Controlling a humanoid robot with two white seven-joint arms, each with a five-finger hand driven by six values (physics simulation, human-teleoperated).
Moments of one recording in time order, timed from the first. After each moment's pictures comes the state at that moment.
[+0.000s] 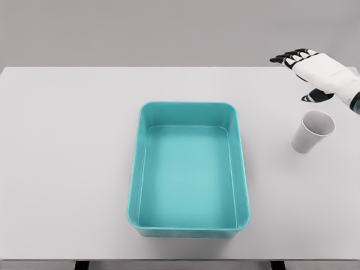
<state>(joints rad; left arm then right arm) 0.05 0.00 -0.11 -0.08 0.23 -0.03 -0.08 -0.73 -1.02 0.85 -1.62 0.34 -0.05 0.12</state>
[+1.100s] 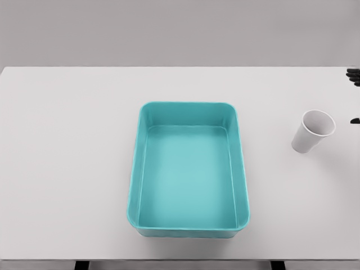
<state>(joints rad) 0.05 0.00 -0.11 -0.08 0.23 -0.03 -0.08 -0.60 -0.97 0.62 -0.83 -0.59 -0.54 0.61</state>
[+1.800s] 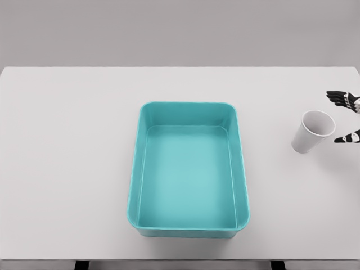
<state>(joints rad) 0.05 0.00 -0.11 -0.08 0.23 -0.03 -0.08 -0.54 -0.94 0.65 -0.84 -0.57 -0.59 0.61</state>
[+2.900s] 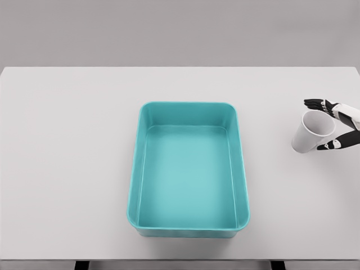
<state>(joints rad) 0.05 0.00 -0.11 -0.08 0.23 -0.03 -0.08 -0.54 -0.93 0.72 -0.94 -0.56 -0.59 0.61</state>
